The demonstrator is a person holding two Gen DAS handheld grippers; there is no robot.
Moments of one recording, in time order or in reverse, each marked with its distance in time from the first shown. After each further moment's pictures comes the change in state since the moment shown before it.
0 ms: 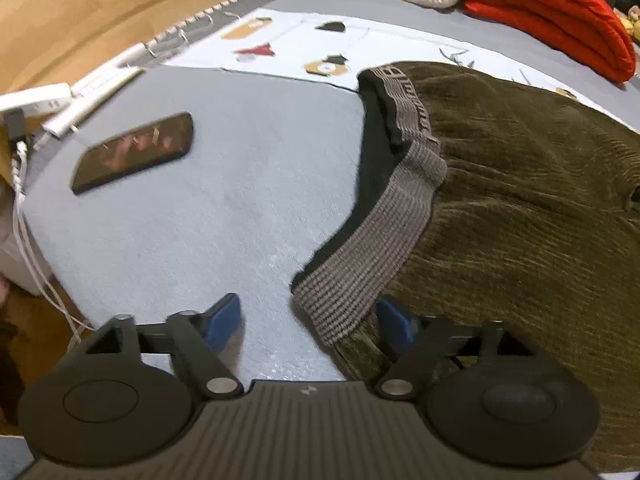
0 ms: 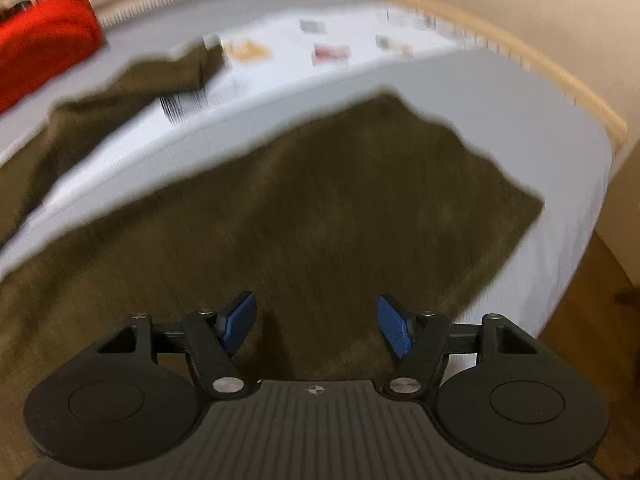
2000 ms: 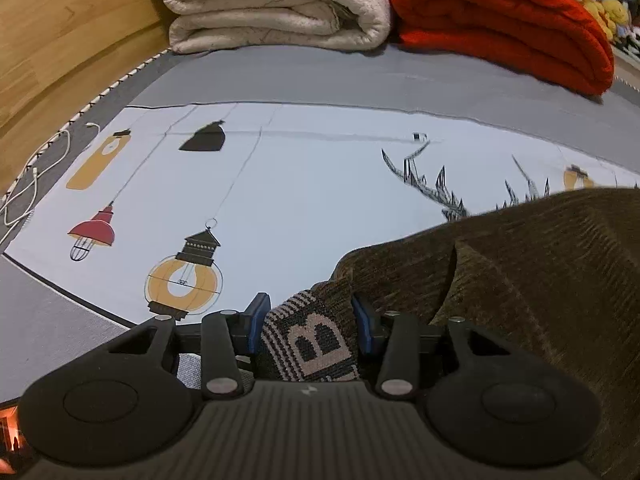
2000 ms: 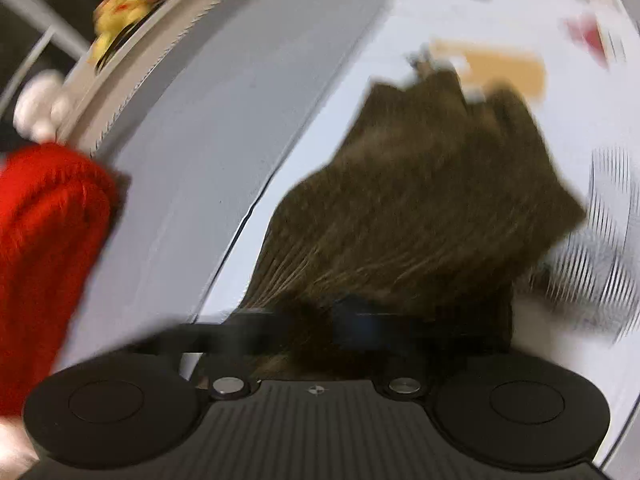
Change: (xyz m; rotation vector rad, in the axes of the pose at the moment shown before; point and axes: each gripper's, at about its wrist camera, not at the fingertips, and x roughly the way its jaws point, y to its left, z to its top) left arm 0.153 -0.089 0.220 0.183 -0.131 -0.163; right arm 0.160 0.249 0.270 0.483 -0.057 0.263
